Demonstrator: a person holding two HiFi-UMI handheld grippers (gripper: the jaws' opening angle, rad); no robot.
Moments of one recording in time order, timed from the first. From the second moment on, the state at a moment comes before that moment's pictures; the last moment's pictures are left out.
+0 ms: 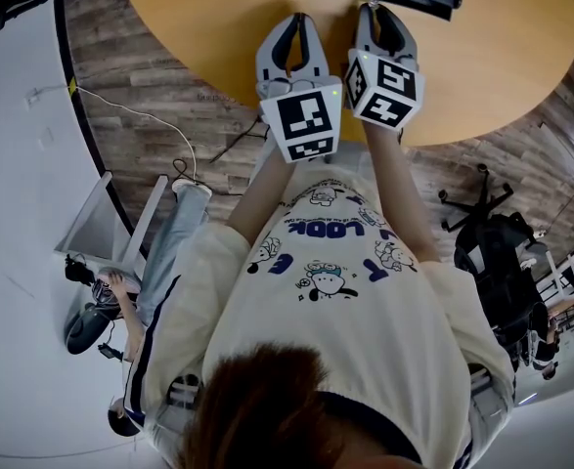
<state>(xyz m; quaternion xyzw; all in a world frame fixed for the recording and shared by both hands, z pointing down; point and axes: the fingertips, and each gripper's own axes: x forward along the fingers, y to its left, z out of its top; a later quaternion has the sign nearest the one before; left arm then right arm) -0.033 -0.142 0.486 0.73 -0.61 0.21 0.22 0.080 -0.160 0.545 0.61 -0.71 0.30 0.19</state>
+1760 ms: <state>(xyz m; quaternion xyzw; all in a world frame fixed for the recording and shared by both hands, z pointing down) -0.030 -0.089 0.483 0.73 -0.62 0.19 0.22 0.074 -0.096 0.551 0.59 -0.71 0.31 0.21</state>
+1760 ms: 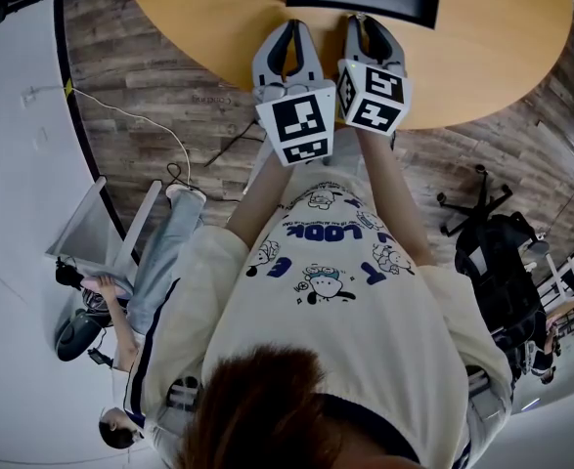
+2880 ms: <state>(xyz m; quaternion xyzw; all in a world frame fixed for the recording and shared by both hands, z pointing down) -0.028 -0.078 0.486 0.73 -0.61 0.19 0.22 0.069 -0.069 0.555 0.58 -0.71 0.33 0.20</state>
